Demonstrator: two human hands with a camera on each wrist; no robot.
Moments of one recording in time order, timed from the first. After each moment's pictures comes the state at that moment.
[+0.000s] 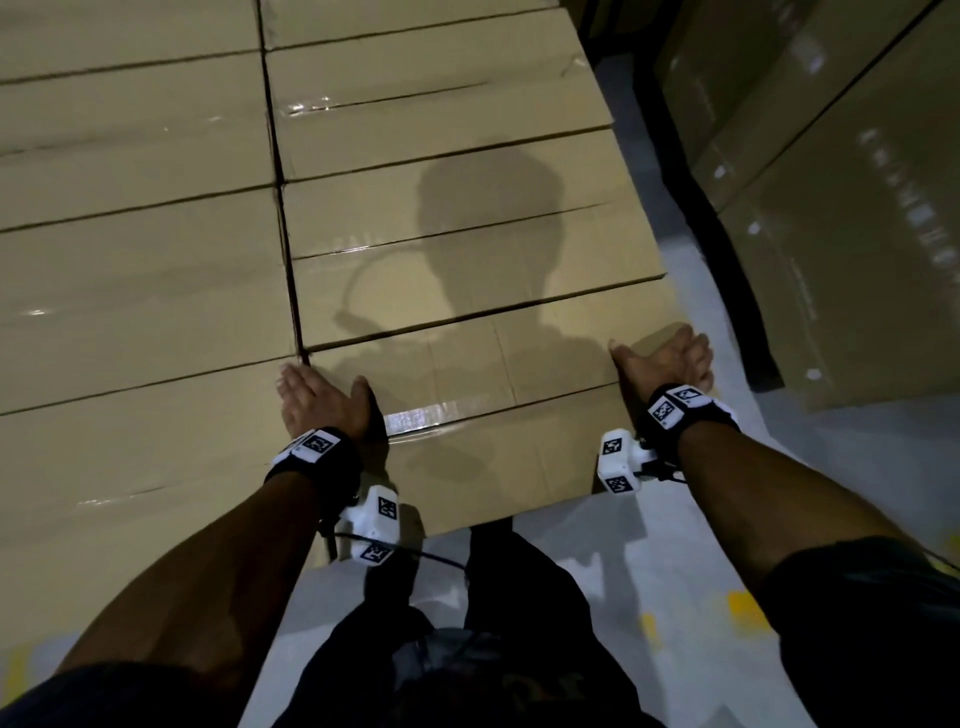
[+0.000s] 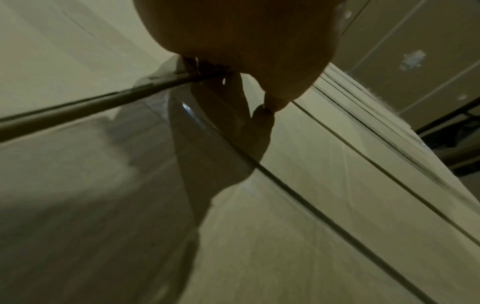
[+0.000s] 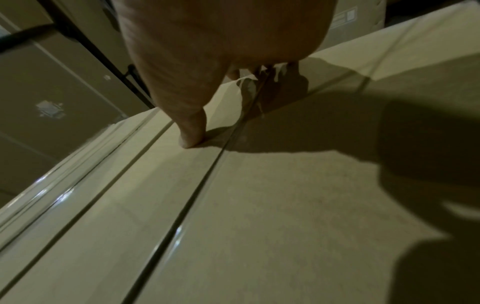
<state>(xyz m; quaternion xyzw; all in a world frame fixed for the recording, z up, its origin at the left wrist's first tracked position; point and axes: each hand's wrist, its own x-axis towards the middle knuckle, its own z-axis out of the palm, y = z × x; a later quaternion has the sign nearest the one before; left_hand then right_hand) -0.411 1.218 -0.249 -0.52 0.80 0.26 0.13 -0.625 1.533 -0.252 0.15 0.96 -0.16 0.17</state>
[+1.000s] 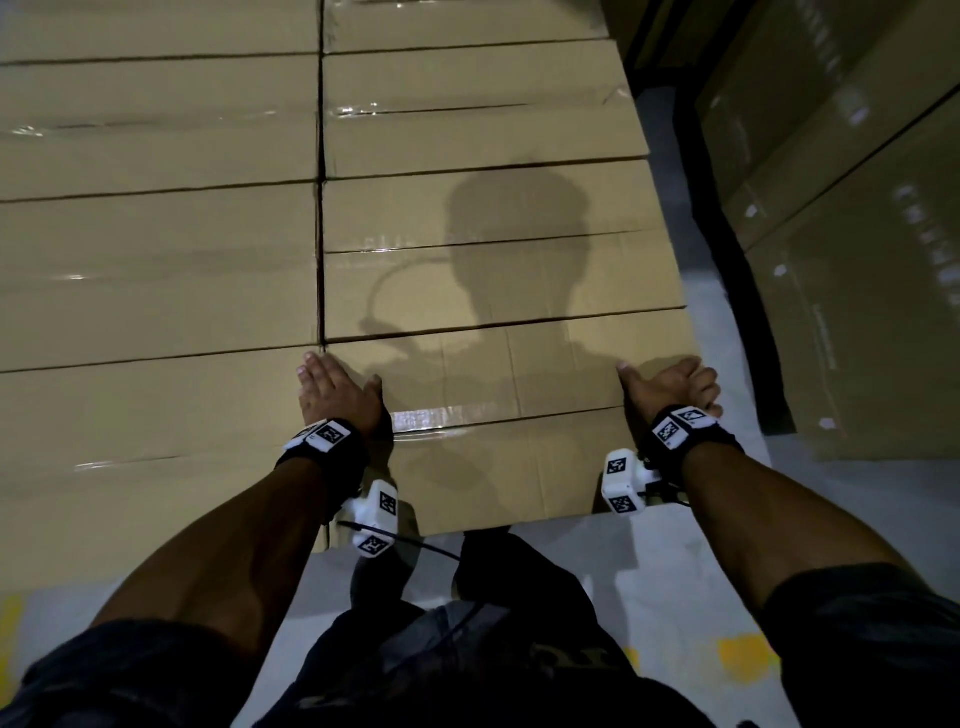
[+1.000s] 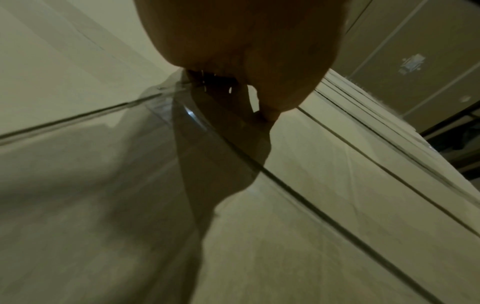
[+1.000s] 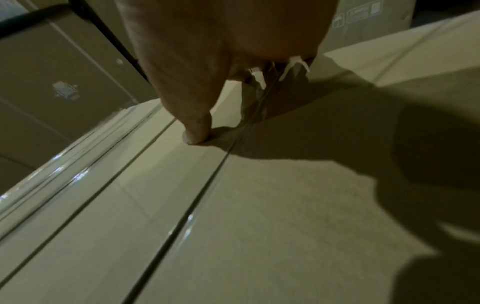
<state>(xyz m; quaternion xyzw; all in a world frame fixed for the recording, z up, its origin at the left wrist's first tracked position) -0.413 1.215 -0.256 -0.51 0.81 0.24 0.18 -0.636 1.525 -0.256 0.11 0.97 -0.07 0.19</state>
